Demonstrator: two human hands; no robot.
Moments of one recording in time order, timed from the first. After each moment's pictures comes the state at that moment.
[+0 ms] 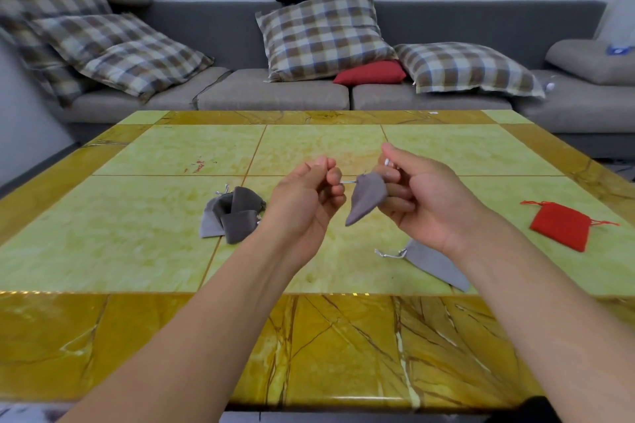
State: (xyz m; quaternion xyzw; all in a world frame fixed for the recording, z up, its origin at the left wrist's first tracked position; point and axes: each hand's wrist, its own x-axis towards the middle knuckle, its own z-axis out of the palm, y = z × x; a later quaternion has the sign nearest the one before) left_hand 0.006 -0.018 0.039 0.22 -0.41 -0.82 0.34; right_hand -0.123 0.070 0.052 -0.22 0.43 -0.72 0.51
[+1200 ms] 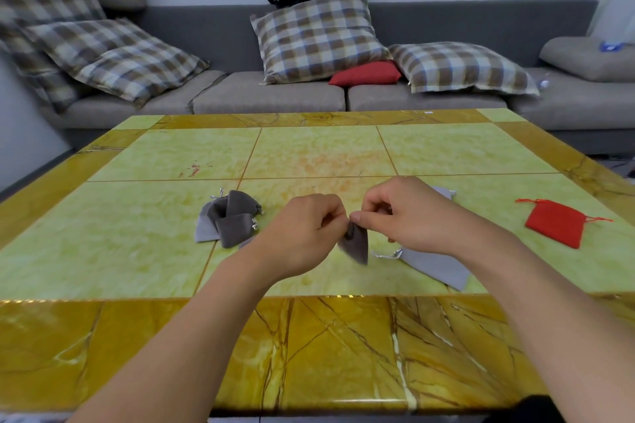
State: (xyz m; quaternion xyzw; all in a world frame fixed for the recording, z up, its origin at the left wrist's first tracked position) left_hand 0.020 -0.025 0.018 0.22 -0.91 -0.30 0.17; right_hand -0.128 0.081 0.041 -0.59 0.76 -0.24 0.13
